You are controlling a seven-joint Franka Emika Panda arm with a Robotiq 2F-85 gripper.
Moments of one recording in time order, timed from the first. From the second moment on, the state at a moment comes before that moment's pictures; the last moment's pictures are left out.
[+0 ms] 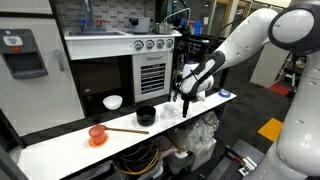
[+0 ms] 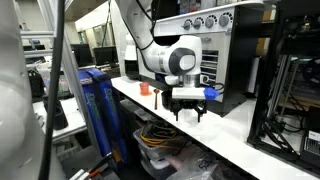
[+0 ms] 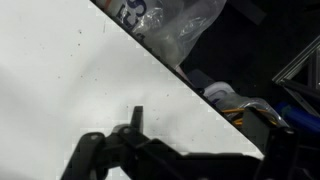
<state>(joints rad) -0.05 0.18 -0.06 -2.41 -0.02 2.57 -0.72</state>
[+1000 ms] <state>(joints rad) -0.08 0.24 0.01 -2.38 0.07 2.69 -0.84</state>
